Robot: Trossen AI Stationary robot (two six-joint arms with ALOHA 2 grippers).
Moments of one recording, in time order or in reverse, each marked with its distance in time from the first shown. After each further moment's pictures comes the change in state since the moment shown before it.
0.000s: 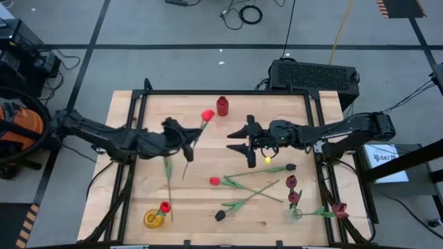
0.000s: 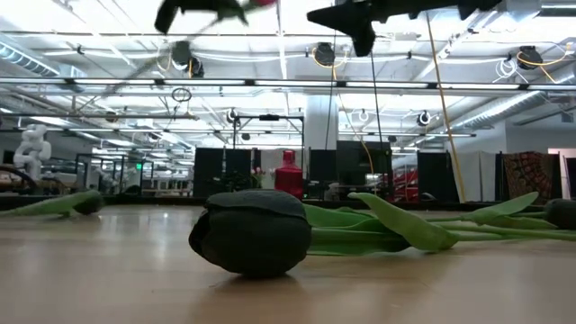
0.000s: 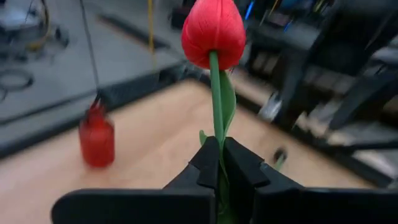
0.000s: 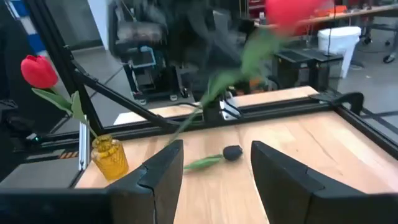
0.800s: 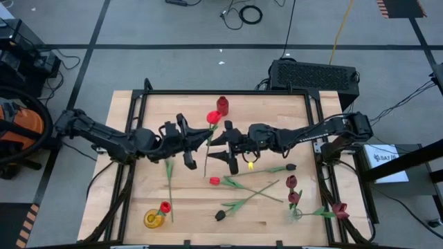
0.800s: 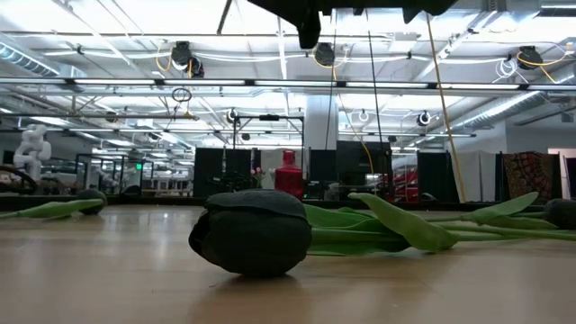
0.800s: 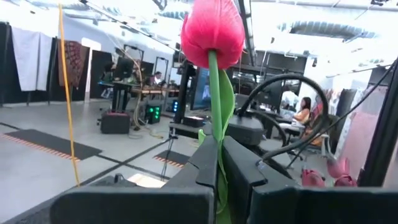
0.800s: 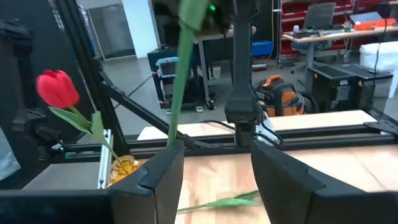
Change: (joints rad) left arm -0.035 0.108 0.000 0.741 0.182 0.500; right arm 0.024 0.295 0.217 0.153 -0.109 -0.027
